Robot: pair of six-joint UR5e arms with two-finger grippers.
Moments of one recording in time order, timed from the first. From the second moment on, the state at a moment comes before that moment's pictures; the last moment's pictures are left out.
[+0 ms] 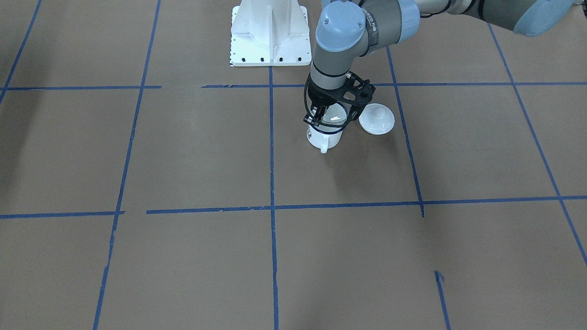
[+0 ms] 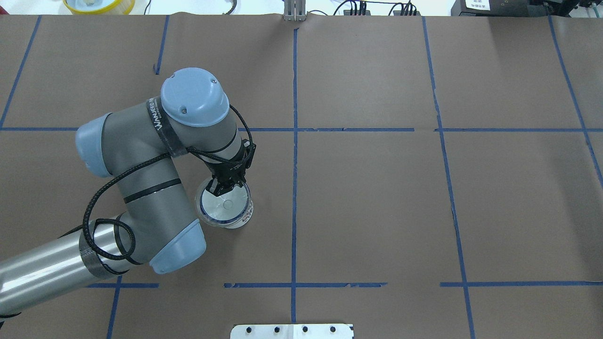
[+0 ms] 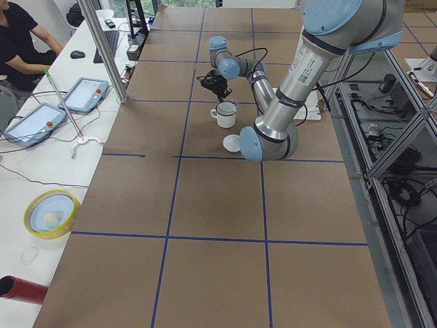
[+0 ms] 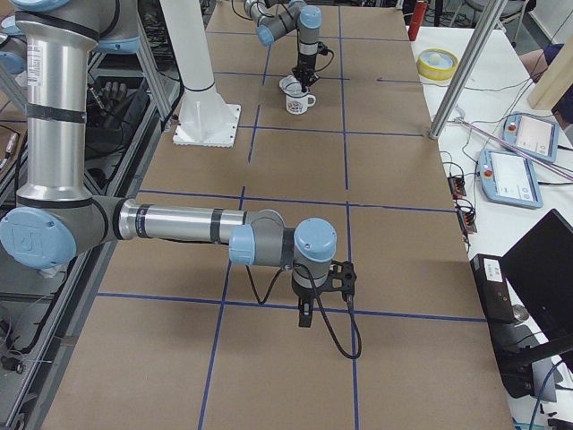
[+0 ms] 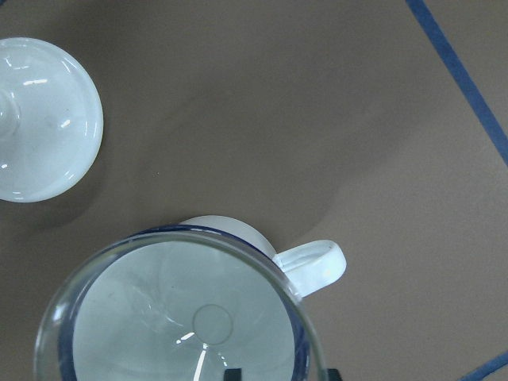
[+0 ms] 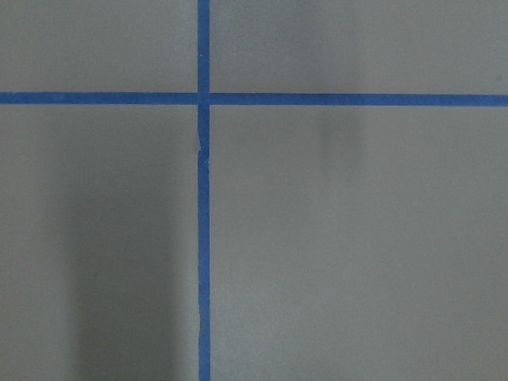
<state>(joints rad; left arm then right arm) -0.58 -2.25 -1.78 -1.42 -2.00 -2.14 1.57 -1.68 1.66 -1.57 2.29 0.01</state>
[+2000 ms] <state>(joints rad) -0.81 -2.09 -1.34 -2.72 -1.74 -2.00 1.57 -1.68 1.66 -1.57 2.29 0.01</state>
